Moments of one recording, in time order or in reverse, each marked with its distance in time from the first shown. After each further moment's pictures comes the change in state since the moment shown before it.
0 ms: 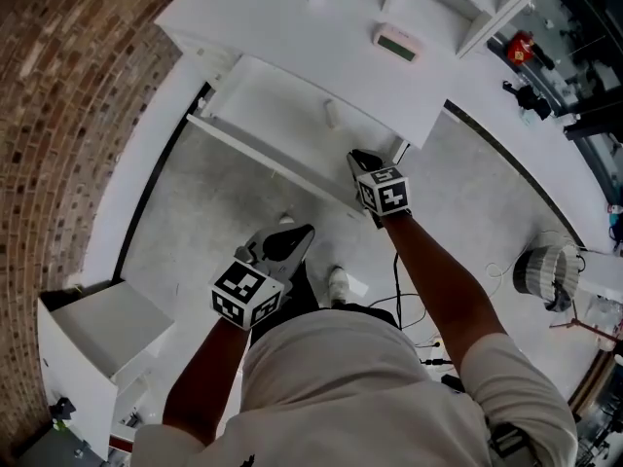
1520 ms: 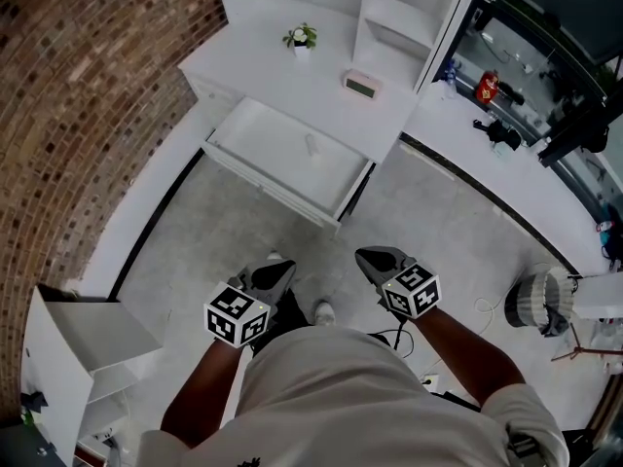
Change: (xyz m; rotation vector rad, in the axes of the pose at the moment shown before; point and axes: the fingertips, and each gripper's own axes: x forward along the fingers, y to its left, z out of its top) left arm -0.052 -0.141 -0.051 0.042 -0.027 0.085; right arm -0.299 0.119 -0.081 -0.083 -0.081 0.284
